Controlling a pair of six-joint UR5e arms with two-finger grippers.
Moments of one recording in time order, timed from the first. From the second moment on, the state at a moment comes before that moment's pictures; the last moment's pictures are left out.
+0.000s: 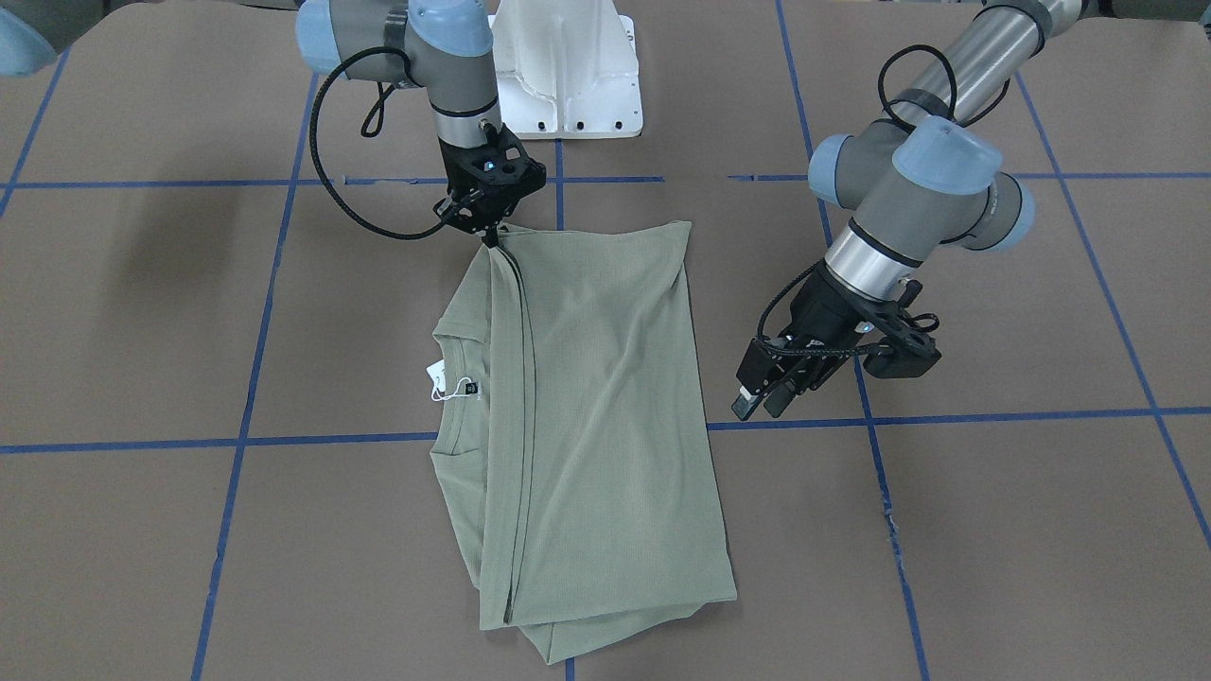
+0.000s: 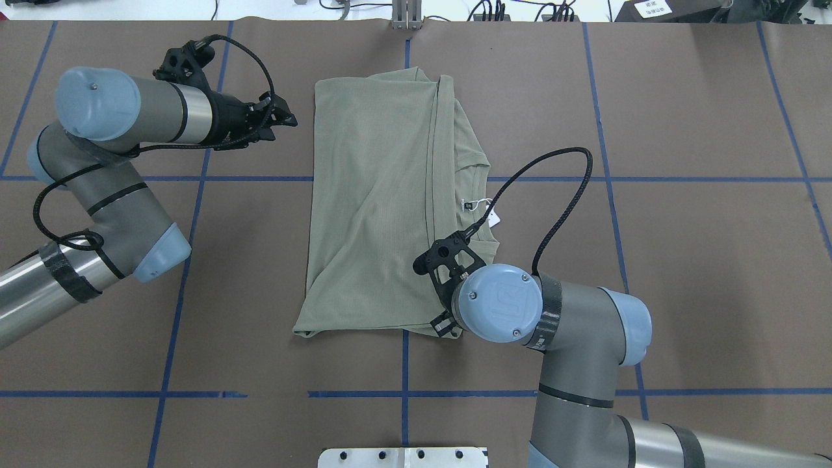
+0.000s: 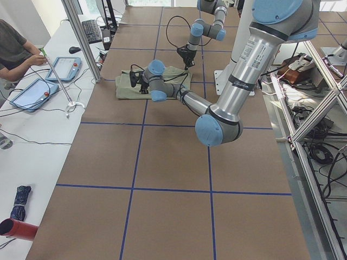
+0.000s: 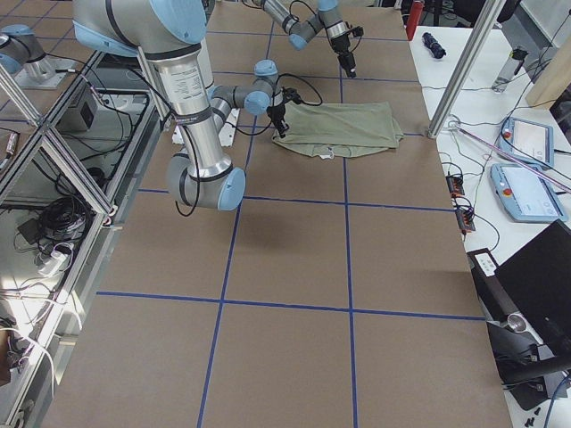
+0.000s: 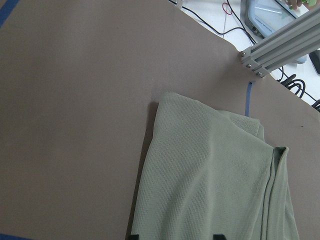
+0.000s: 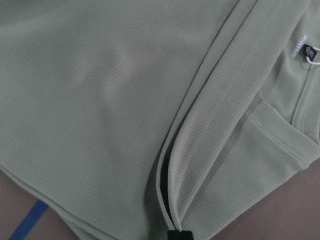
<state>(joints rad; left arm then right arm) -0.80 -2.06 -1.48 -2.45 -1.87 -1.56 0.32 -1.06 1.84 -1.55 1.62 0.77</state>
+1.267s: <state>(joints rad) -0.80 -2.06 -1.49 -2.45 -1.86 -1.60 0.31 -1.21 1.95 -1.55 1.68 1.08</state>
